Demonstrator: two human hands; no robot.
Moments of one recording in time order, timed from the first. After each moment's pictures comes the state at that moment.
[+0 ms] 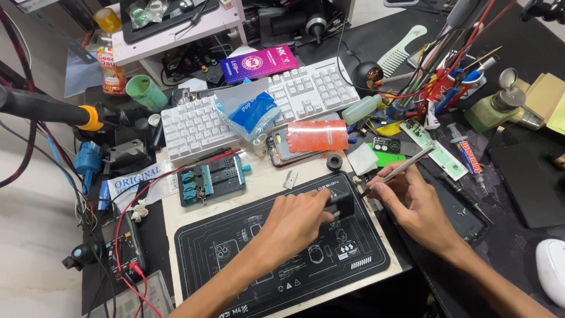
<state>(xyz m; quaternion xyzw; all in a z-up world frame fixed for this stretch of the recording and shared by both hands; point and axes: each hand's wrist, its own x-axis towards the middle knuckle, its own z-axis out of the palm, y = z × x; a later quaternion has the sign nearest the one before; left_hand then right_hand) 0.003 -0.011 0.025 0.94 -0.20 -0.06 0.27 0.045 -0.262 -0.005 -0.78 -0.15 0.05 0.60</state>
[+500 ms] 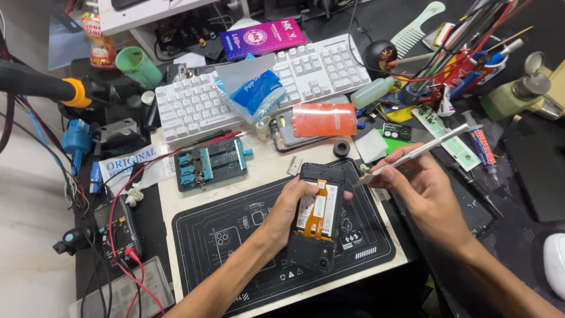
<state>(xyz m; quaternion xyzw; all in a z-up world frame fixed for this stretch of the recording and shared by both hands) 0.004 -0.001 -0.036 0.42 -0.02 -0.21 0.88 0.036 -0.243 0.014 -0.66 -0.12 0.09 0.73</state>
